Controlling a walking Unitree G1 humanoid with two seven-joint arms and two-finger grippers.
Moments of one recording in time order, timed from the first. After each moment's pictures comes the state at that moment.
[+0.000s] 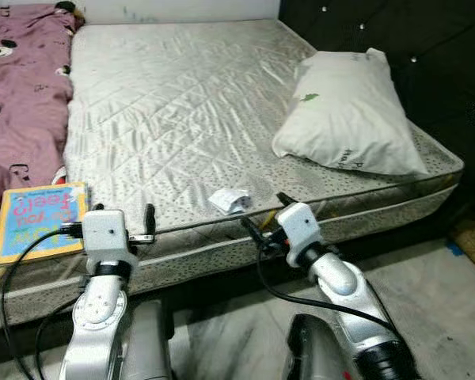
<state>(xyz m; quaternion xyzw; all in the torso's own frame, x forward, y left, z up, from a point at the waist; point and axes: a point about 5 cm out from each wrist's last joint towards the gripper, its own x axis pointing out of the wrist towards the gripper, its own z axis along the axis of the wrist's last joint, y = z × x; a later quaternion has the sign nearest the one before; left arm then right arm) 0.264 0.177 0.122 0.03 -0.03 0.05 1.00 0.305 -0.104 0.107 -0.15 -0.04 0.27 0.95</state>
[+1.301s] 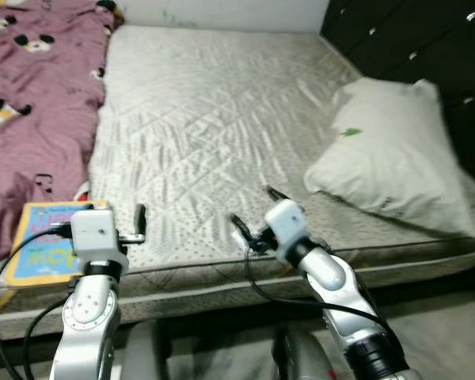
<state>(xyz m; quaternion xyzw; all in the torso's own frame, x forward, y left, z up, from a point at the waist) 0.265 0.186 0.123 0.02 -0.03 0.06 1.00 0.308 -0.084 0.118 -0.15 -0.08 0.30 0.94</state>
